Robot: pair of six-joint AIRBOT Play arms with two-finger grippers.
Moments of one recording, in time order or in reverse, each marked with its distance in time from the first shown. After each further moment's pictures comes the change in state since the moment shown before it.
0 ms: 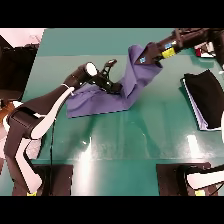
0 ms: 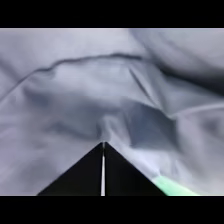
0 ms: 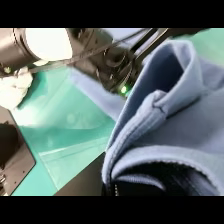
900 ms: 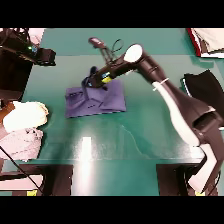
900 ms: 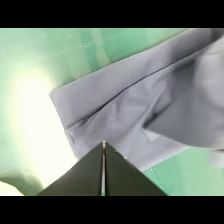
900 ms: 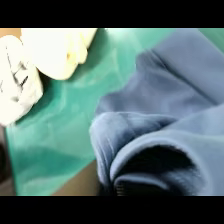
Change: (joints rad) left arm 0.381 0.505 0.044 0.397 -0.400 -0.007; right arm 0.410 -0.312 0.078 0.003 -0.398 -0.133
